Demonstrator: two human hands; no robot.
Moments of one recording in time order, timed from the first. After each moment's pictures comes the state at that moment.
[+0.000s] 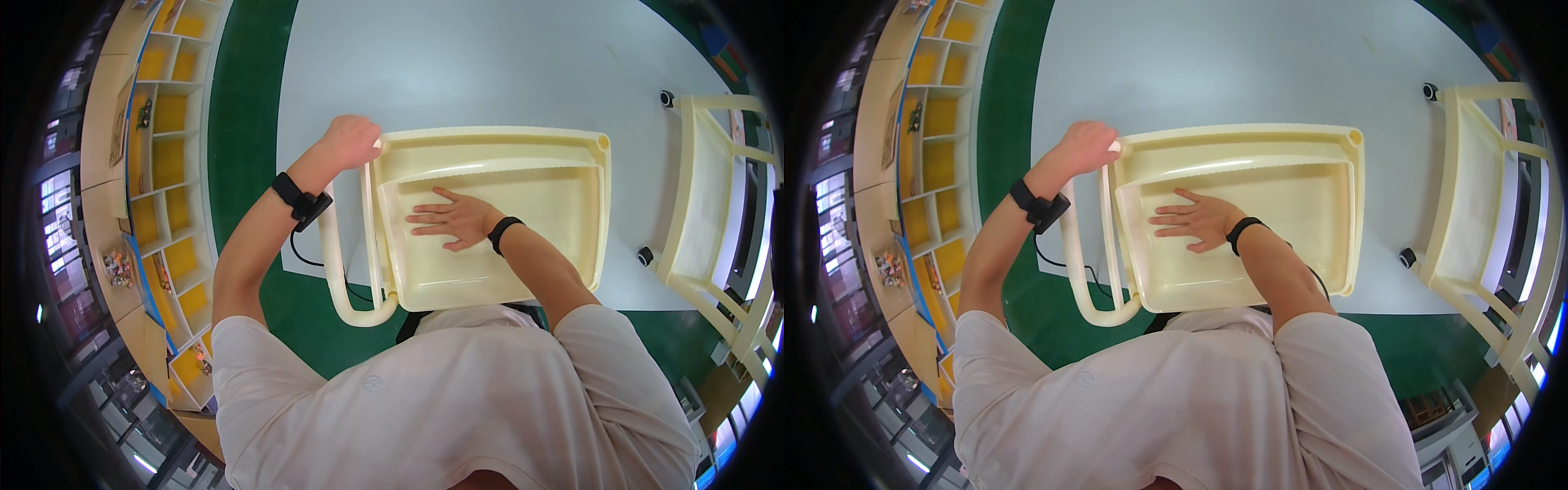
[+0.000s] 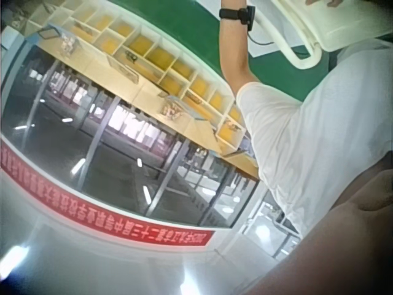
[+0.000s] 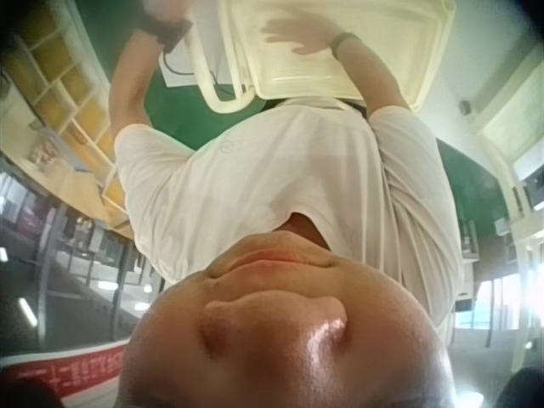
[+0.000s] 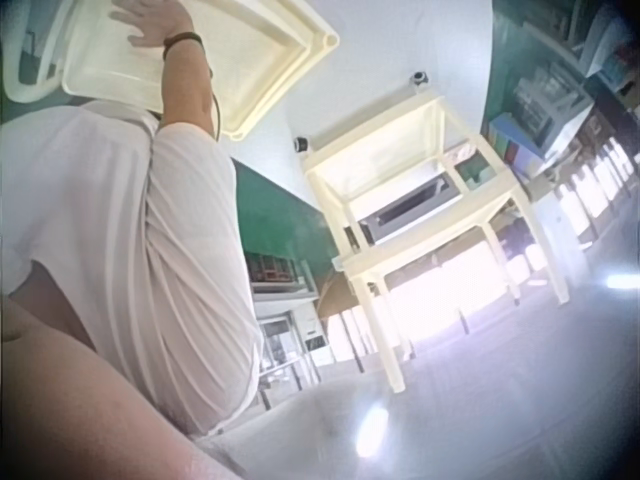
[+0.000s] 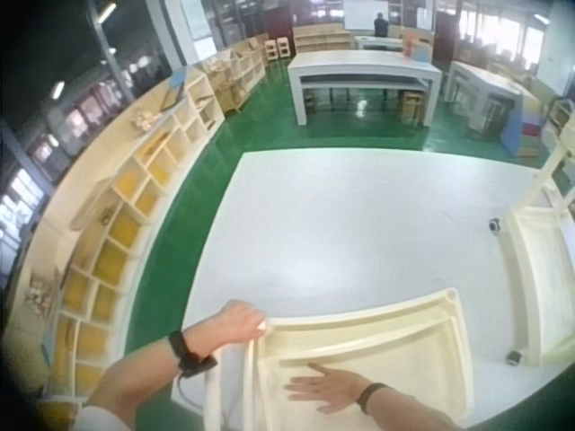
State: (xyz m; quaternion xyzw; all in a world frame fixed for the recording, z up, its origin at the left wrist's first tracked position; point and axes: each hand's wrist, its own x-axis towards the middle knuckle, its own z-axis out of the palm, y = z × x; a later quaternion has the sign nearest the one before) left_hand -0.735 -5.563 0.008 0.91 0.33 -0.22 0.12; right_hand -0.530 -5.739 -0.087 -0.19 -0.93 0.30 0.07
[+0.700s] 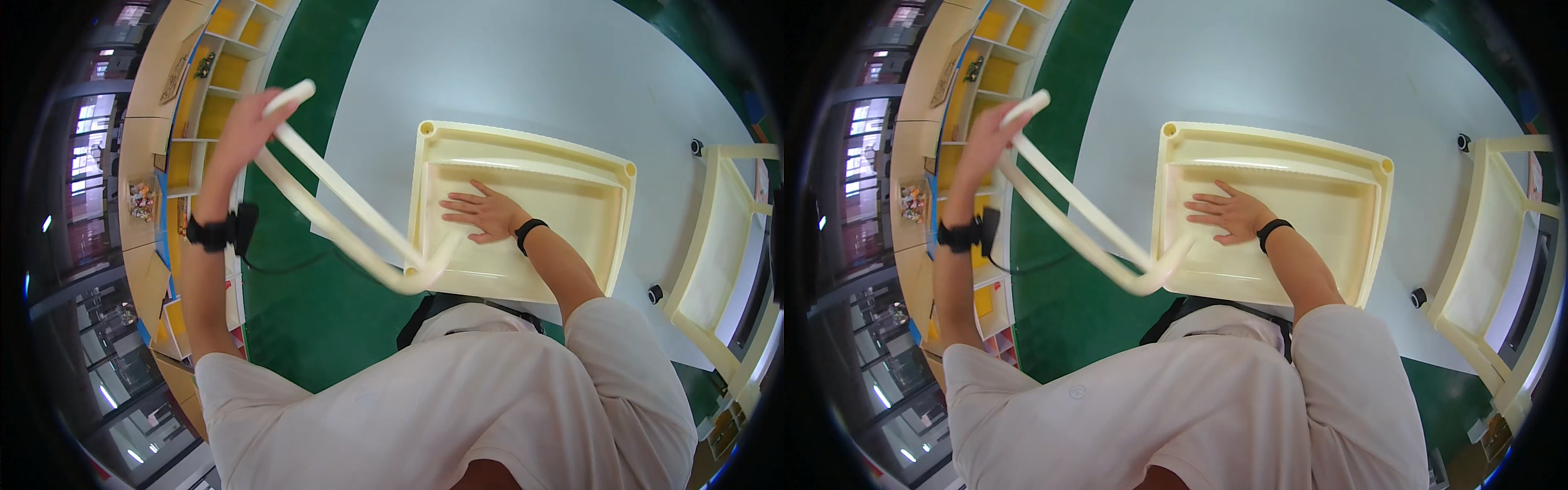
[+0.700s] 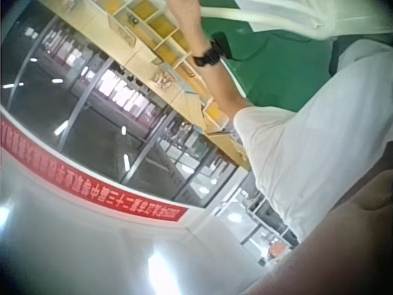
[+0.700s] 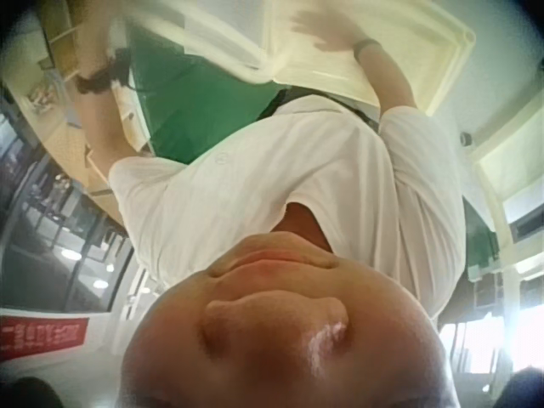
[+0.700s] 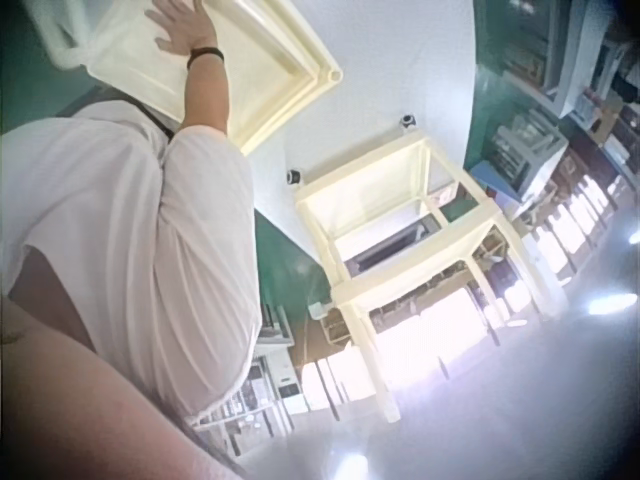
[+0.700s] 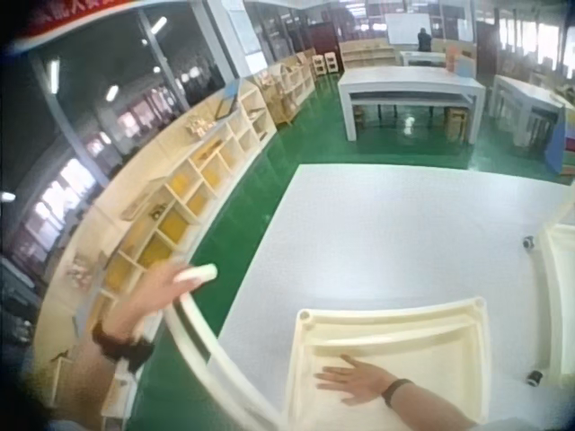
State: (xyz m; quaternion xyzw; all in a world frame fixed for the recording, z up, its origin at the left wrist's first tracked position) left_hand -0.866 -5.613 0.197 0.74 0.62 0.09 0.24; right_hand -0.534 -5.740 -0.078 -0.19 -0.96 0.21 0.05
